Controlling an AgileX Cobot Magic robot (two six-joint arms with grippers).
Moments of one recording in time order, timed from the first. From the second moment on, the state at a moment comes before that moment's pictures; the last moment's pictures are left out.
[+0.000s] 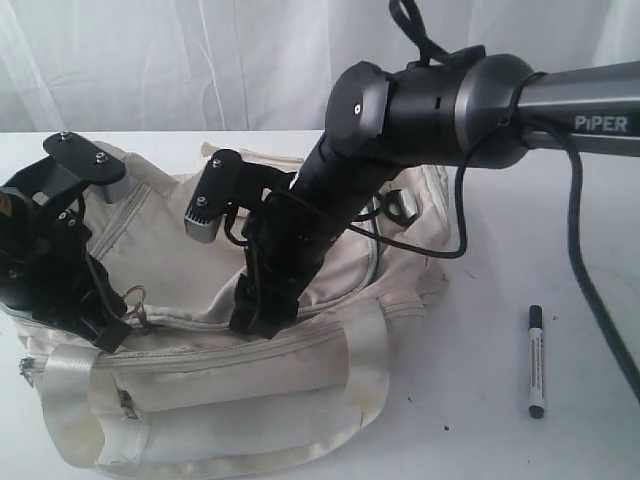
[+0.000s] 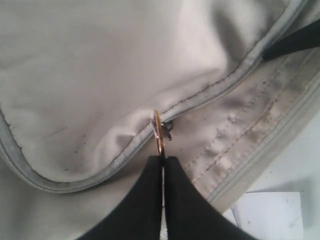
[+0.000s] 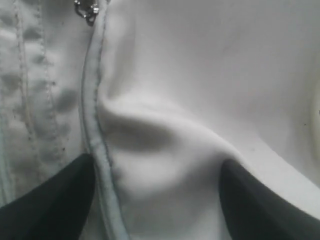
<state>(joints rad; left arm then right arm) -0.33 1.27 -0.85 -0.16 0.78 0.34 0.67 1.92 -1.42 0.49 0.80 -1.06</state>
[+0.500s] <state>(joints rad) -0.33 1.27 -0.85 -0.16 0.77 0.33 0.69 1.94 -1.42 0.43 0.73 -1.04</state>
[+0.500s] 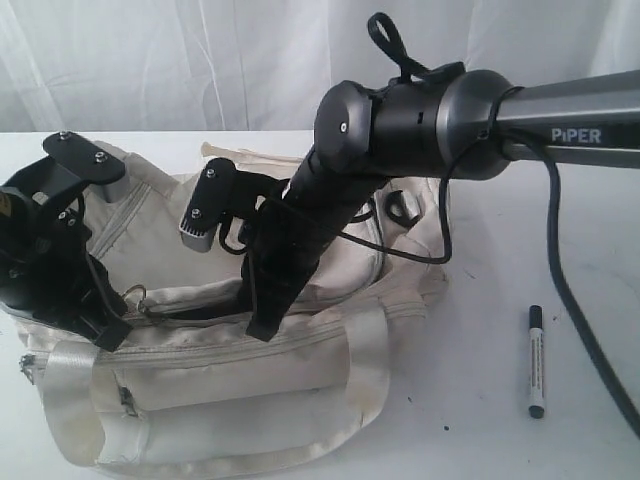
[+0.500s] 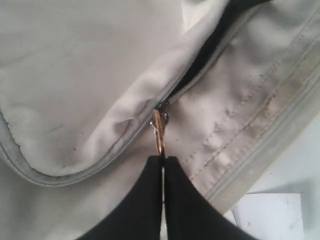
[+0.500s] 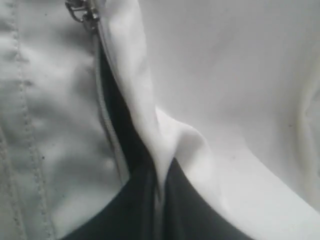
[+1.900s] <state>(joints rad) -0.05 1.31 -0.85 0.18 0.55 0.05 0.69 1.84 -1.42 0.22 0.81 -0.79</state>
